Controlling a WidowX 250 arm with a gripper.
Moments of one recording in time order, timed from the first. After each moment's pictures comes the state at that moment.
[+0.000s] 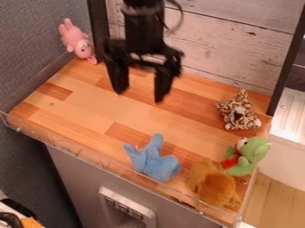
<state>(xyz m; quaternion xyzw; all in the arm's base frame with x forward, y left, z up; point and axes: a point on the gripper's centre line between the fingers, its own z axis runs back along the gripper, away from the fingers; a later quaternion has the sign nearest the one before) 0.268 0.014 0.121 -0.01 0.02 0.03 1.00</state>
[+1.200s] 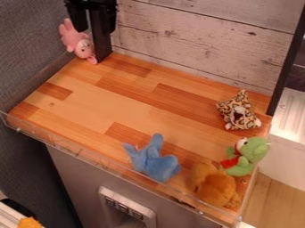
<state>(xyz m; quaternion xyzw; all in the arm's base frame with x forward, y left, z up) 0.372 0.160 0.106 -0.02 0.02 0.03 1.00</state>
